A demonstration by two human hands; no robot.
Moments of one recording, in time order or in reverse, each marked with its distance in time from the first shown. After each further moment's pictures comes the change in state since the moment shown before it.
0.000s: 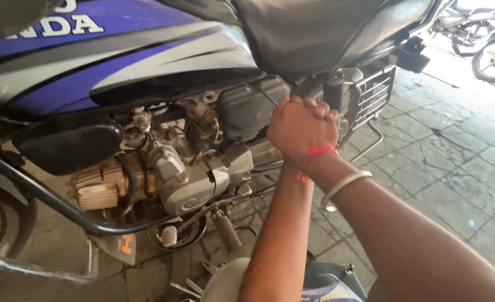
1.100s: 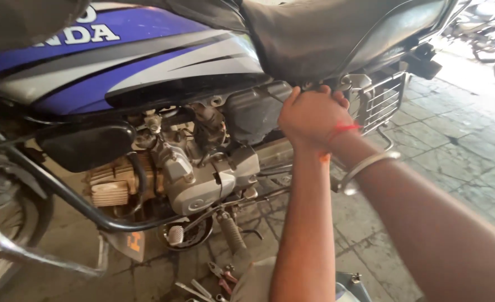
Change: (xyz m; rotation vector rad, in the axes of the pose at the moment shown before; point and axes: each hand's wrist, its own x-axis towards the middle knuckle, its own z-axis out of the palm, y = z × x) left_hand 0.026 -0.011 0.031 0.071 0.266 0.057; right_hand 0.030 0.022 -0.020 0.470 -0.321 0.043
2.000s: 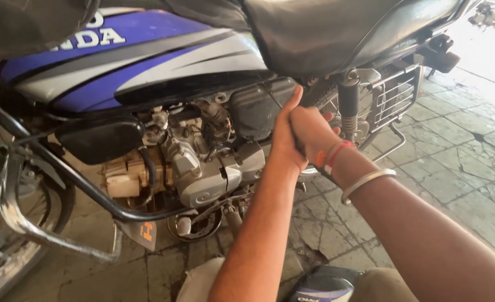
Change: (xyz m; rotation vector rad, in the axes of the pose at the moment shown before) left_hand -0.041 0.034 0.030 0.728 0.430 -0.219; right_hand 0.034 0.028 0.048 0.958 -0.270 0.411
